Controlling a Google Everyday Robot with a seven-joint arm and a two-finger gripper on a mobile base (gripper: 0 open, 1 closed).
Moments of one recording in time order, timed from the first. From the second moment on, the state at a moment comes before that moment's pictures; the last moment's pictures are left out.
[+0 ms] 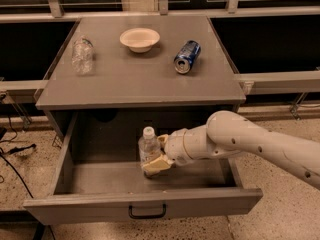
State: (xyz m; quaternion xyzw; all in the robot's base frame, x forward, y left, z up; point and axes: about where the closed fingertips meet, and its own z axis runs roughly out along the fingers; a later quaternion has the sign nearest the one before) arm 0.521 0.015 0.672 -0.56 0.70 0.25 0.36
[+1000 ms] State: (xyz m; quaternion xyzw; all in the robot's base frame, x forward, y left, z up) arm 0.521 0.015 0.672 -0.56 0.70 0.25 0.36
